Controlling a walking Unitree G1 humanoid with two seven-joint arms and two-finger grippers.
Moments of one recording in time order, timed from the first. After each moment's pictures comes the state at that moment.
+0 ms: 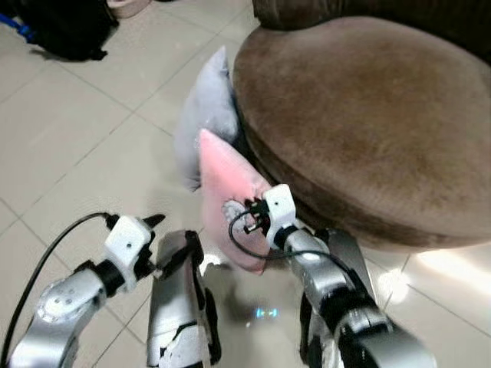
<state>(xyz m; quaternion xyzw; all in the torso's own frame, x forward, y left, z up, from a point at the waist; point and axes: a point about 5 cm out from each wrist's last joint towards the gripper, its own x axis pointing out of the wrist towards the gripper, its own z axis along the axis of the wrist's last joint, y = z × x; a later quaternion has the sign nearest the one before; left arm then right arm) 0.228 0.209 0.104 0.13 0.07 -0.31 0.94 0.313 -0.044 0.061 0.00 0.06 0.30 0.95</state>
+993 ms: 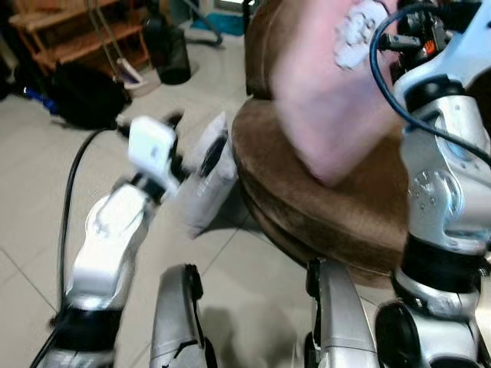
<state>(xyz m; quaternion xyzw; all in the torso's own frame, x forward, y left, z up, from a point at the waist) 0.298 0.145 0.214 0.08 -0.16 -0.22 0.96 0.309 -0.159 0.310 0.05 -0.24 0.03 0.97</state>
